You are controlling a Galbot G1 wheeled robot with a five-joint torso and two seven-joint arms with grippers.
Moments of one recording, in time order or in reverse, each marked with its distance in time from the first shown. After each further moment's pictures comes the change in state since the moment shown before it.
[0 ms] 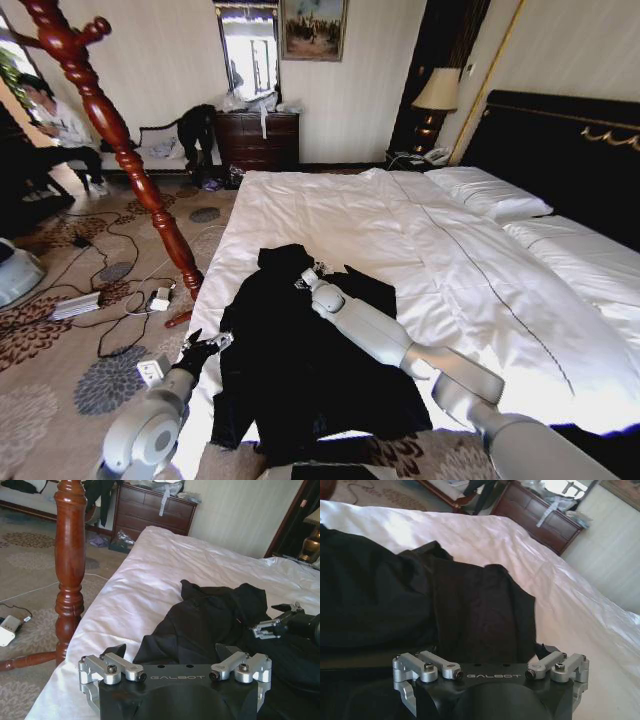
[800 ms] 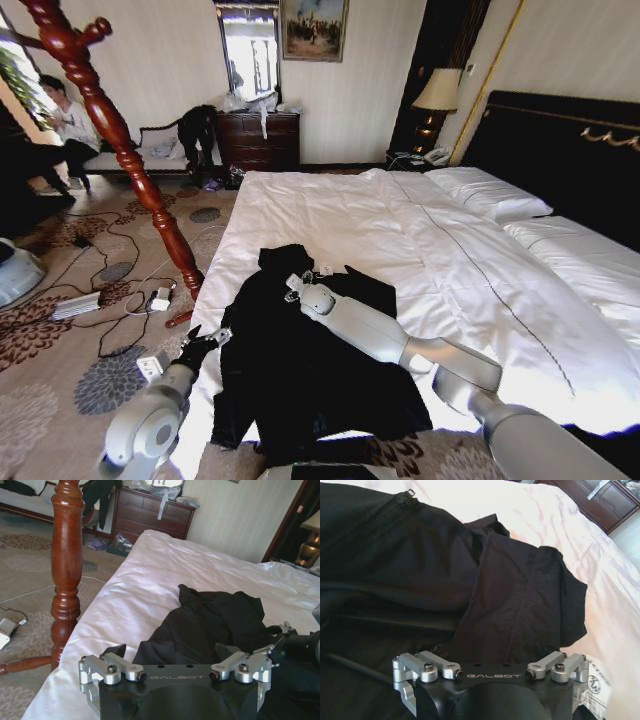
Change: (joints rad) left arm -0.035 0.001 0.015 0.016 -0.007 -0.005 -0.001; right arm 0.017 -0.027 -0.099 0.128 0.059 -0.236 -0.043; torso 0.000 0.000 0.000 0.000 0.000
